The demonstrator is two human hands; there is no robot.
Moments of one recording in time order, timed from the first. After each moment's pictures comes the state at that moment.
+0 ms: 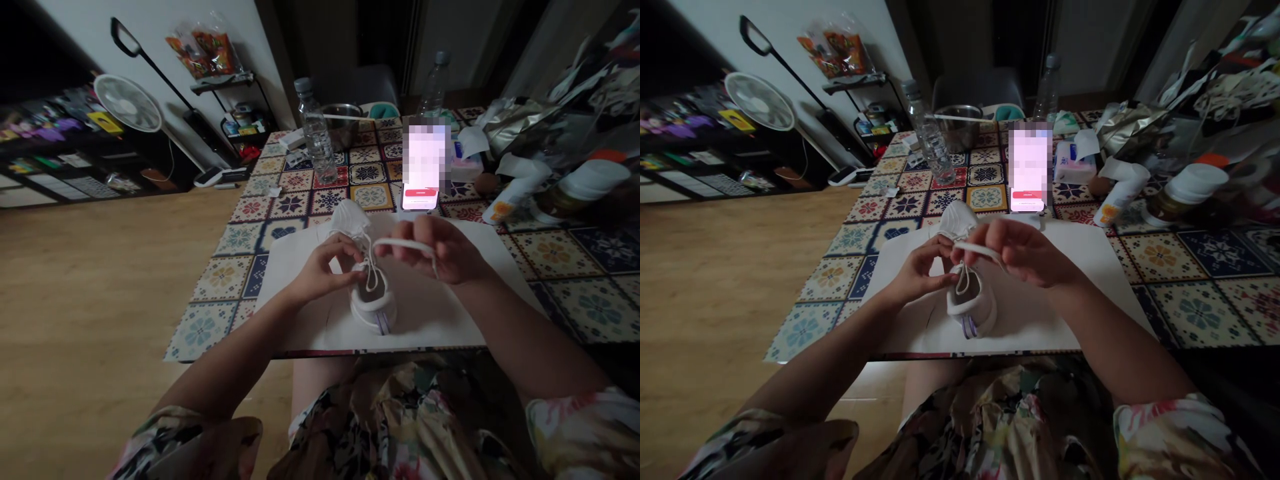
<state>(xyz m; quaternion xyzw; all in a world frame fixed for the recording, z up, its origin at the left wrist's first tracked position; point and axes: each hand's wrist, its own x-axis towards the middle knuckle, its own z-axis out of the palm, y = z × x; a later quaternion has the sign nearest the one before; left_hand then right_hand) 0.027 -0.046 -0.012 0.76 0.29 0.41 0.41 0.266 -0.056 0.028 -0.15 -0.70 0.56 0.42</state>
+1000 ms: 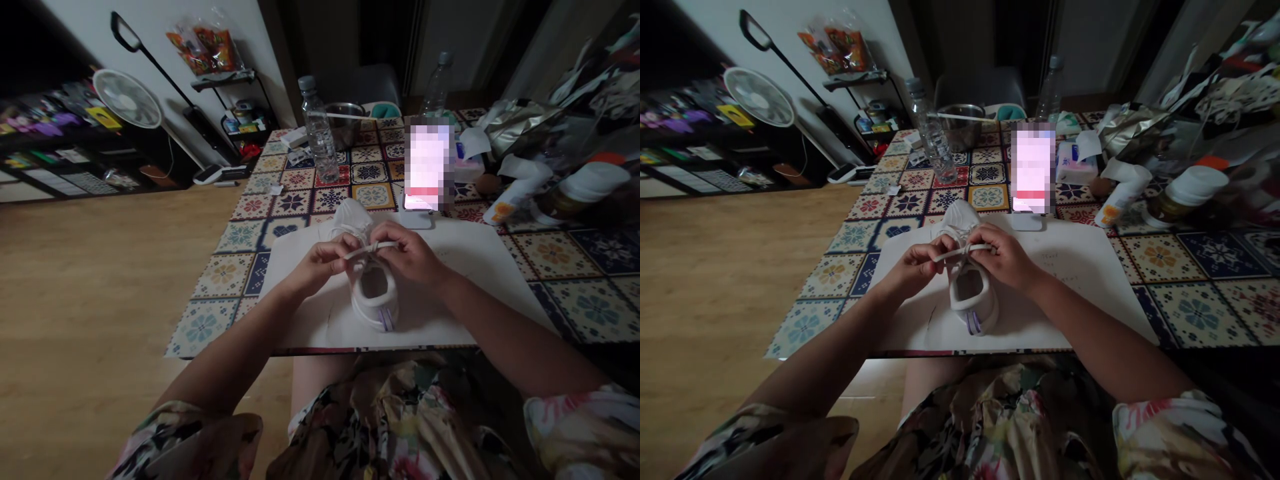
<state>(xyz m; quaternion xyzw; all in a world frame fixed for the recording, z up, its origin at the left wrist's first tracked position) 0.027 -0.049 -0.007 0.60 0.23 0.43 0.63 0.237 -0.049 -0.003 -0.30 -0.75 0.36 0.48</state>
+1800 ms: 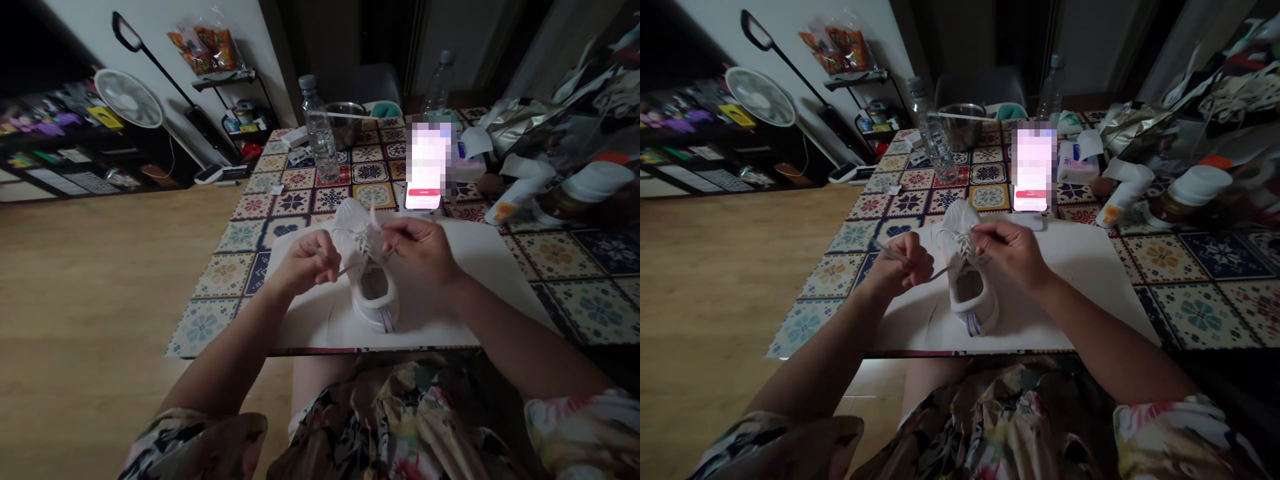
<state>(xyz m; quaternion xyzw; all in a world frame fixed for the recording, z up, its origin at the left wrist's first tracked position) 0.012 -0.052 0.007 0.52 0.15 0.44 0.71 0.241 -0.056 0.007 -0.34 -0.62 0.45 0.55</state>
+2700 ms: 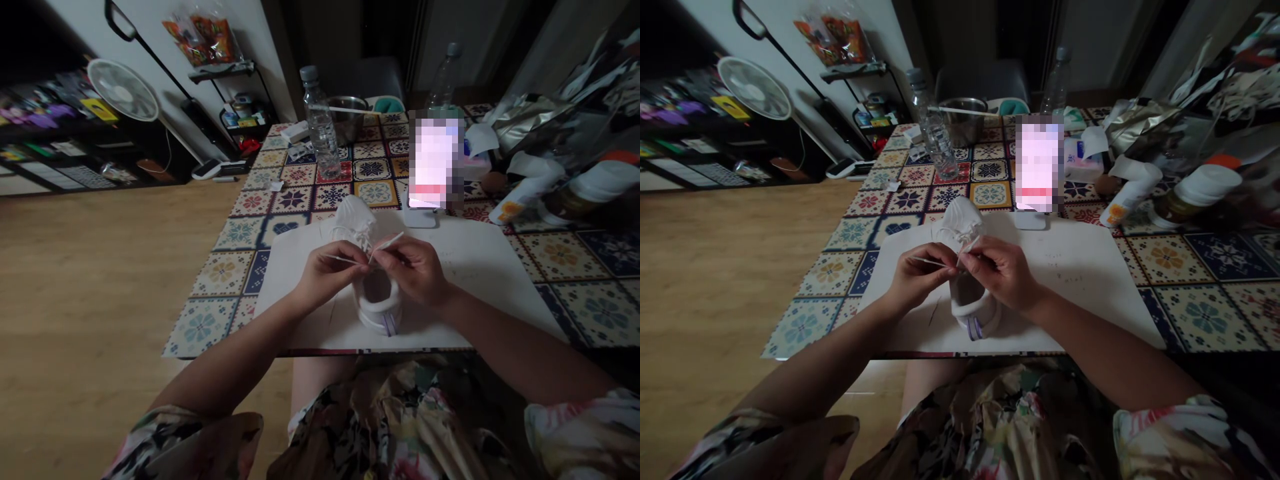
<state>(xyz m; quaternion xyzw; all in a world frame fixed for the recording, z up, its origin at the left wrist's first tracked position) 0.042 -0.070 0.001 0.61 0.28 0.51 0.53 0.222 -0.077 0.001 -0.30 -0.72 0.28 0.56</state>
